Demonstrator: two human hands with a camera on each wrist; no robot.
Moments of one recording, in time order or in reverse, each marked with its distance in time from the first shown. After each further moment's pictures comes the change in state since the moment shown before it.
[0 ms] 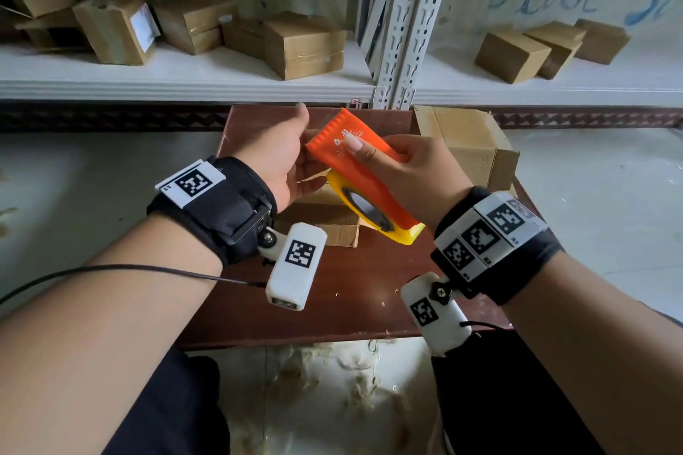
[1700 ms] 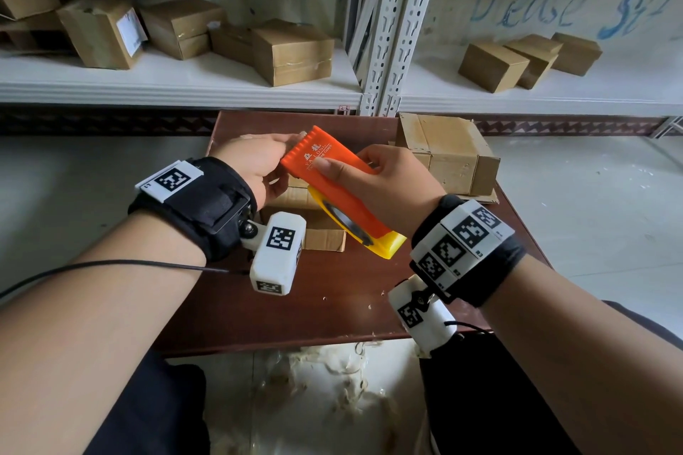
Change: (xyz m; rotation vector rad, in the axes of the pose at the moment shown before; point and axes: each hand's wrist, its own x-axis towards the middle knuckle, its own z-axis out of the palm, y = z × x) left_hand 0.007 0.001 -0.009 -0.024 0.212 -0.003; right_hand -0.004 -0.007 0.005 -0.154 -0.060 0.048
